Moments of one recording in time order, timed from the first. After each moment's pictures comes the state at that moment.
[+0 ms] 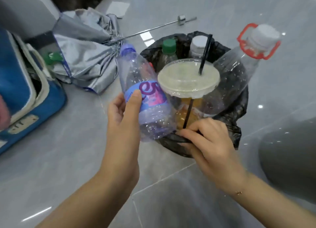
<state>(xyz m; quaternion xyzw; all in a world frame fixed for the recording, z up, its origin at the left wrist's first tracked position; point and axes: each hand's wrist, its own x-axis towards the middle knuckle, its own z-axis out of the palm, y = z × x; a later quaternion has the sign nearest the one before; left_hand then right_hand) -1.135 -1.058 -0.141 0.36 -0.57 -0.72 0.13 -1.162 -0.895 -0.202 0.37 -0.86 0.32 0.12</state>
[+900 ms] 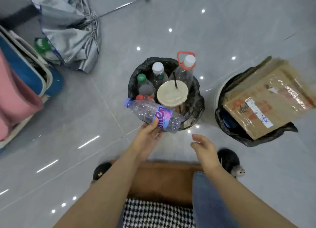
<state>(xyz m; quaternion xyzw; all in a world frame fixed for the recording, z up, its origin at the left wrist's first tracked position) -1.065 -0.975 -0.072 0.46 -0.29 -0.81 -0.23 -1.056 -0.783 -0.045 -0.35 -0.74 0.48 -0.33</state>
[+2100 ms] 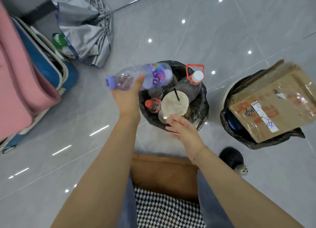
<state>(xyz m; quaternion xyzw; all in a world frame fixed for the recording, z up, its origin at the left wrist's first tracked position) -1.161 -1.019 0.004 0.47 -0.57 -0.66 0.12 -1.109 -0.852 -0.003 -0.33 -0.58 0.61 -0.43</state>
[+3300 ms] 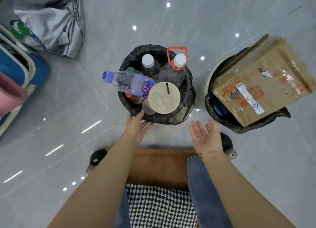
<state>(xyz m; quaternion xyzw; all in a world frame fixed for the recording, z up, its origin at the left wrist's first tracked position) -1.073 -0.959 -0.095 0.61 -0.33 -0.70 -0.19 -1.084 -0.755 -0.042 -0.64 -0.28 0.71 -0.14</state>
